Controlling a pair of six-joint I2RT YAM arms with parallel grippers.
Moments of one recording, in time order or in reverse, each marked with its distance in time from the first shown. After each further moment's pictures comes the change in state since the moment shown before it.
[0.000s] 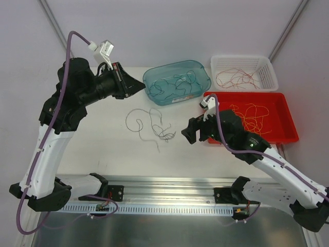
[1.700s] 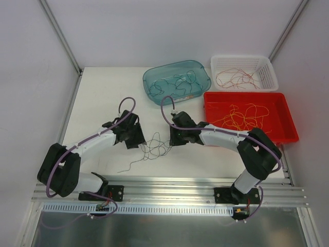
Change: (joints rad) left arm -0.013 0.145 -1.033 0.312 -0.259 -0.216; right arm -0.005 0.767 -0.021 0.228 -0.080 0.323
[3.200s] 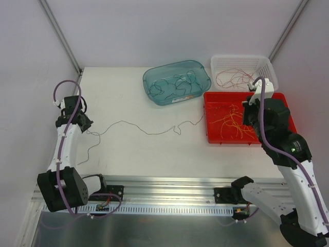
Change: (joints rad) left arm 0.706 -0.163 0.188 -0.192 -0.311 0.345; right arm -0.383 -0.813 0.375 -0.598 0.445 -0.613
